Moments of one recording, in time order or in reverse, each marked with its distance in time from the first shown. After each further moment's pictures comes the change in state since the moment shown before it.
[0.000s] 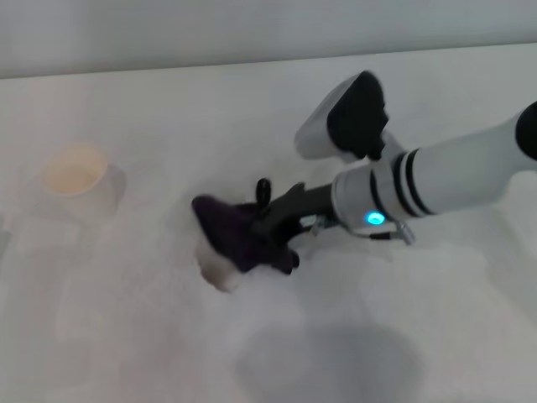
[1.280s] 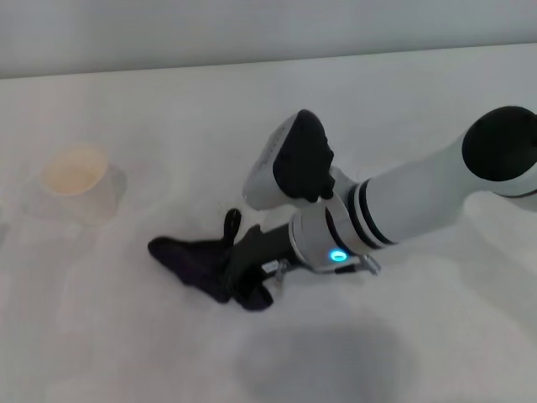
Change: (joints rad) left arm -0.017 0.001 0.000 0.010 -0.022 0.000 -0.003; right arm 0.077 0.011 -0.206 0.018 0.116 0.012 -0.024
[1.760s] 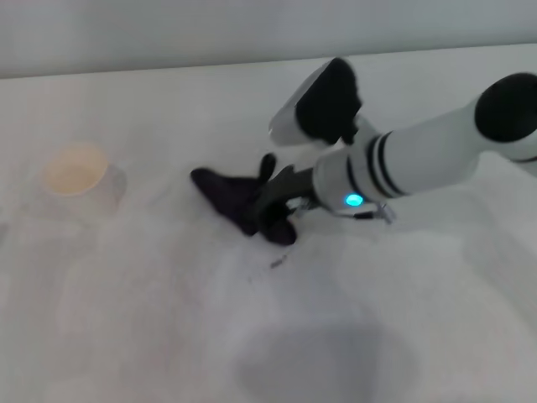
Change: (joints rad) left arm 0.000 0.000 0.000 0.003 0.000 0.000 -0.008; right arm 0.084 -0.012 0.113 0.166 -0.011 -0.127 -0.003
